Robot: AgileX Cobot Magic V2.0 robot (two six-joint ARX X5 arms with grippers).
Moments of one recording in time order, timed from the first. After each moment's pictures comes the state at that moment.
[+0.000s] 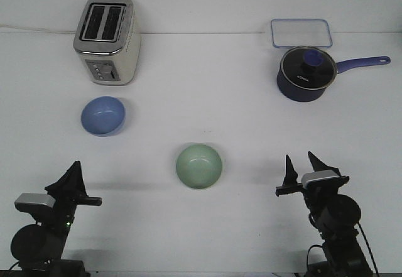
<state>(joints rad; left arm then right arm) -0.06 0.15 0.34 -0.04 0.02 -0.17 0.17 0.48 0.28 0.06 -0.03 0.05</state>
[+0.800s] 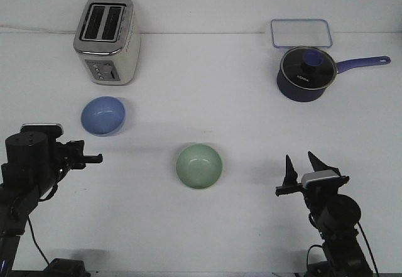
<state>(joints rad) -0.08 0.93 1.17 -0.79 0.03 -0.09 0.17 0.48 0.28 0.06 -0.03 0.05</state>
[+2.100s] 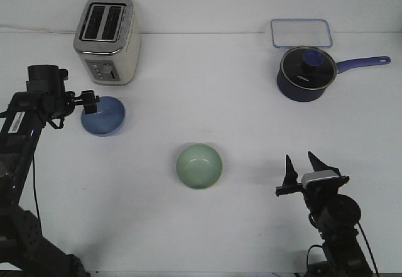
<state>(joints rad) 0.11 1.70 1.55 -0.70 0.03 -0.05 0.17 0.48 0.28 0.06 -0.03 0.05</state>
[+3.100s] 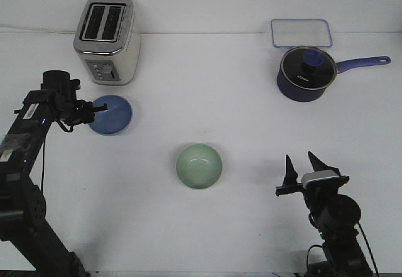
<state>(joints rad) 0.13 1.84 1.55 -0.70 0.16 -0.04 0.17 0.48 0.28 0.06 -0.03 0.05</state>
